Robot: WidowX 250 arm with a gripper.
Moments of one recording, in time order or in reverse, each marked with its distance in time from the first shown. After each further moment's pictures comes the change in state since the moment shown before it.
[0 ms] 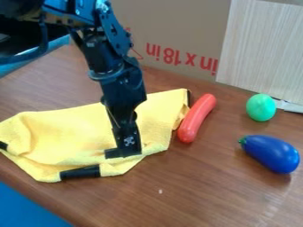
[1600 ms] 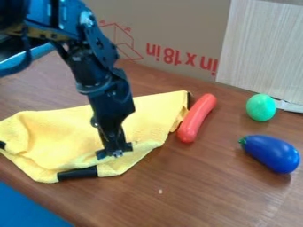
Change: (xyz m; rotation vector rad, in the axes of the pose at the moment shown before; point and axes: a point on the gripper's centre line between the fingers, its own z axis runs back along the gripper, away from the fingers) arm -0.020 -0.001 -0.003 0.021 -0.004 0.024
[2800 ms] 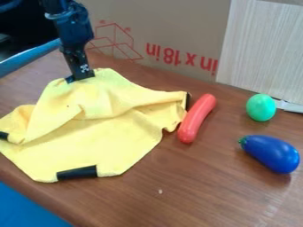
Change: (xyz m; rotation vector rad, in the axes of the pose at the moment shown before) arm -0.017 0.160 0.024 0.068 0.032 0.167
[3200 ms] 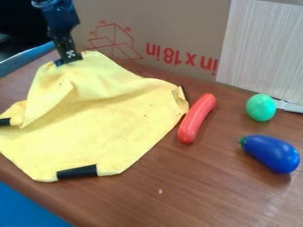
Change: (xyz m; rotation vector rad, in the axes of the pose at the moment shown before) arm -0.003 0.053 0.012 0.110 -0.055 -0.028
